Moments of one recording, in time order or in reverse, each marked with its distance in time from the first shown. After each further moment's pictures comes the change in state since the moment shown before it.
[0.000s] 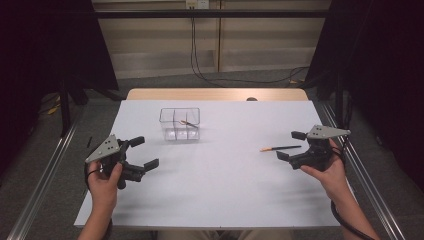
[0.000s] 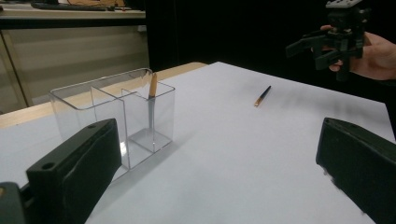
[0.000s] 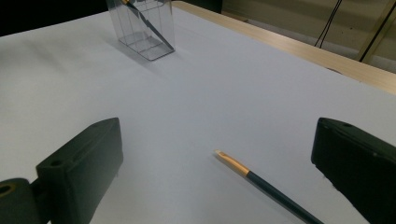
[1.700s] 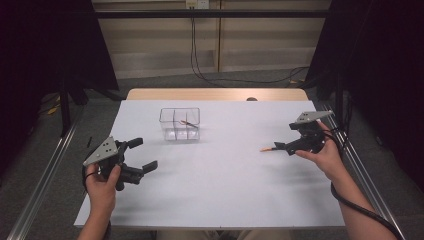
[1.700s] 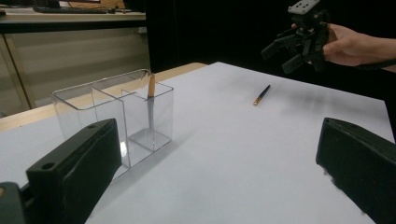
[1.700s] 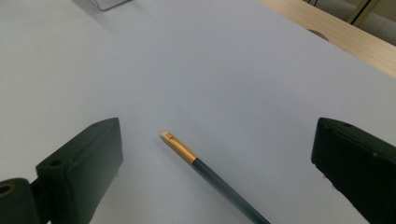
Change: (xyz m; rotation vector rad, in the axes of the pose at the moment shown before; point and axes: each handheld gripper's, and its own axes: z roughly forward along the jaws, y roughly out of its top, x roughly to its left) left arm -0.004 0.000 -0.005 -0.012 0.005 0.007; right arm -0.039 0.017 0.035 0.235 -0.043 -0.050
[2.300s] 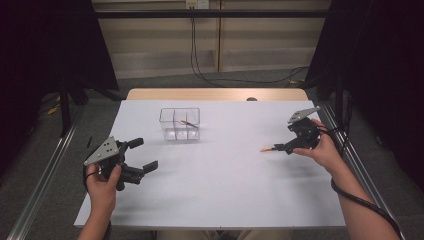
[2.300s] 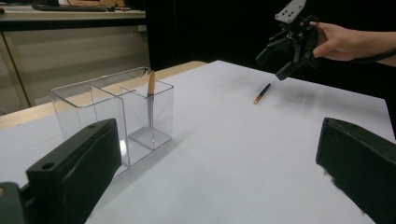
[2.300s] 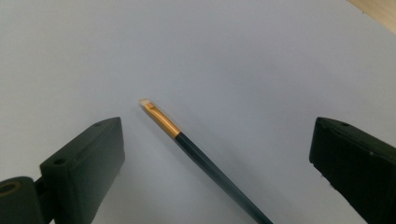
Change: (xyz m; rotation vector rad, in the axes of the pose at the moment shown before) left arm 0.001 -0.001 0.001 0.008 -0.001 0.001; right arm -0.012 0.004 0.018 0.186 0.000 -0.050
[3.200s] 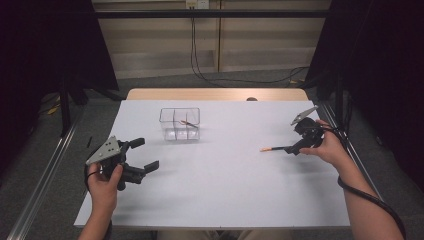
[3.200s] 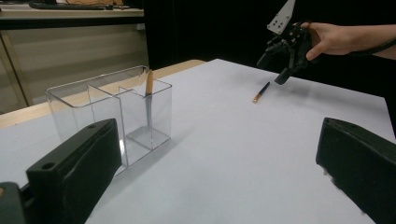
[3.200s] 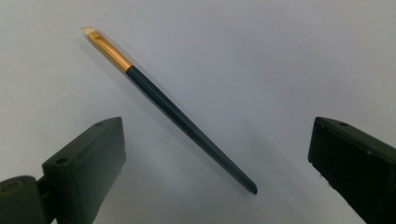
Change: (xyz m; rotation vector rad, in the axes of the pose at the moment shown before) left arm 0.000 0.000 0.004 0.010 -0.007 -0.001; right arm -0.021 -0.014 0.006 0.210 -0.034 0.003
